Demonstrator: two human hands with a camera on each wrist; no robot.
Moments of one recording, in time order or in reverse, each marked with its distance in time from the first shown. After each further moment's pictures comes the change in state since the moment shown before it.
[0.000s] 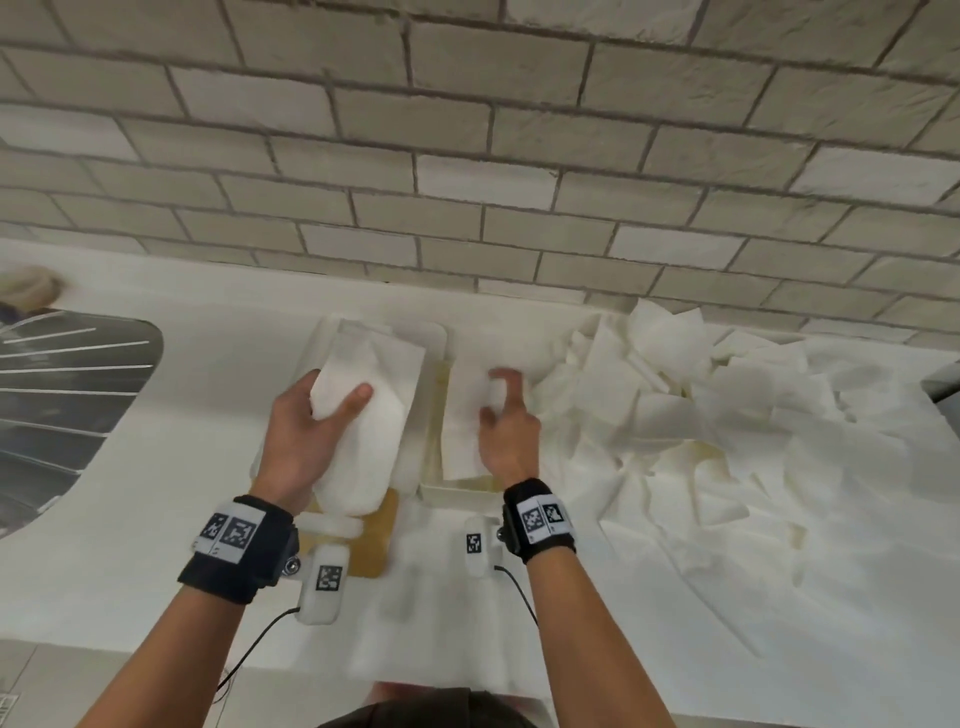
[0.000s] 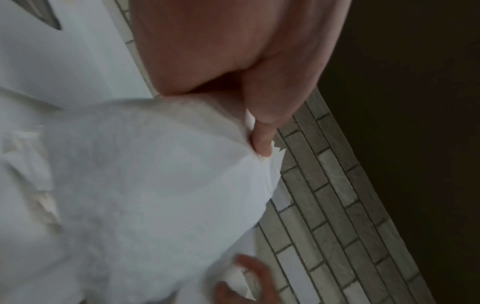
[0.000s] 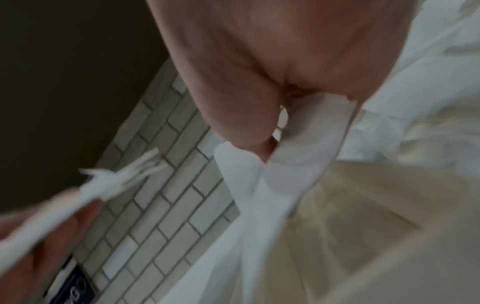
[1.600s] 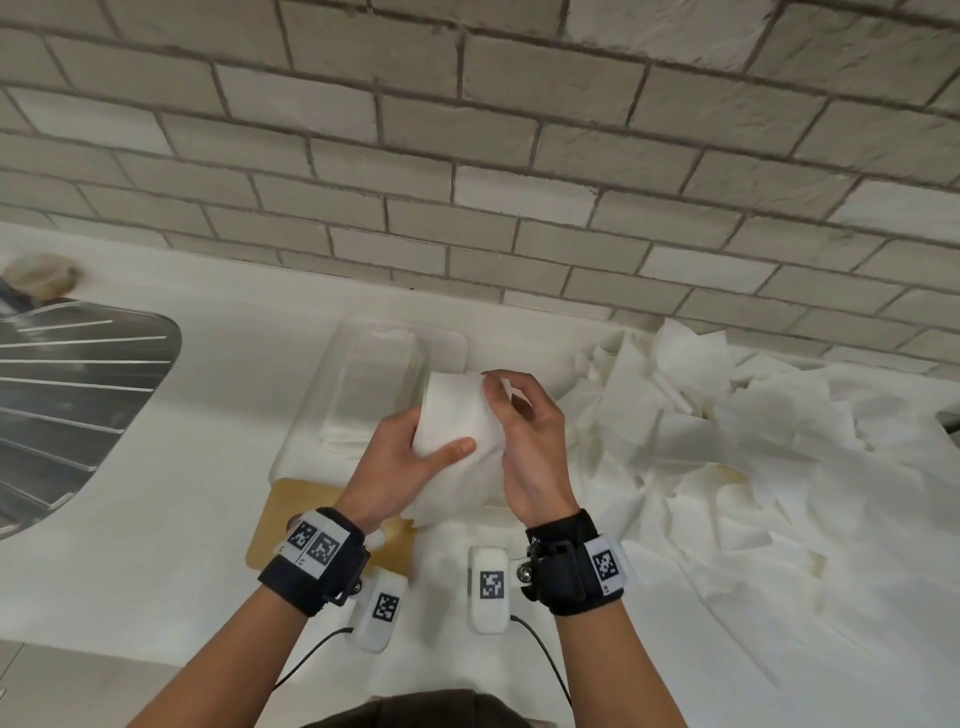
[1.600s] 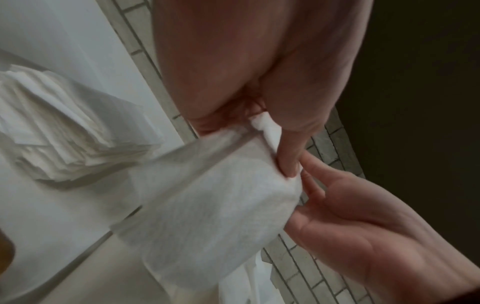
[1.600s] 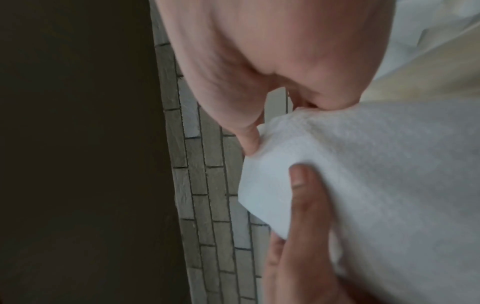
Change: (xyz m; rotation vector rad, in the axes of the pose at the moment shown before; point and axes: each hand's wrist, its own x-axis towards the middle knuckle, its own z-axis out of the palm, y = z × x) left_hand -0.012 -0.002 0.034 -0.026 -0.398 0.008; right_hand -0.033 -0.075 -0.002 0.745 -0.073 0.089
